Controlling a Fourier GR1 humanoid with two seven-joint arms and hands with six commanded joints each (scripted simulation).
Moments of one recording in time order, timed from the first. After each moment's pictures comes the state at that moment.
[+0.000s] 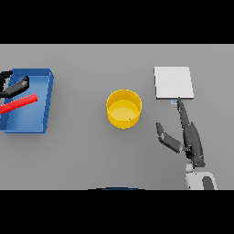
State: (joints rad) left arm -0.54 0.94 -0.61 -1.25 0.23 0.23 0.58; right arm 0.15 -0.07 0.14 -1.72 0.28 -0.06 -0.13
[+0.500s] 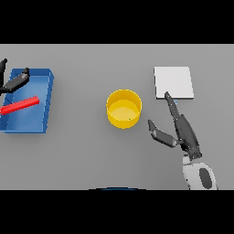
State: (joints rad) left arm -0.55 0.91 -0.58 -1.23 0.24 0.28 0.50; right arm 0.05 -0.12 0.19 -1.68 0.36 -0.01 -0.09
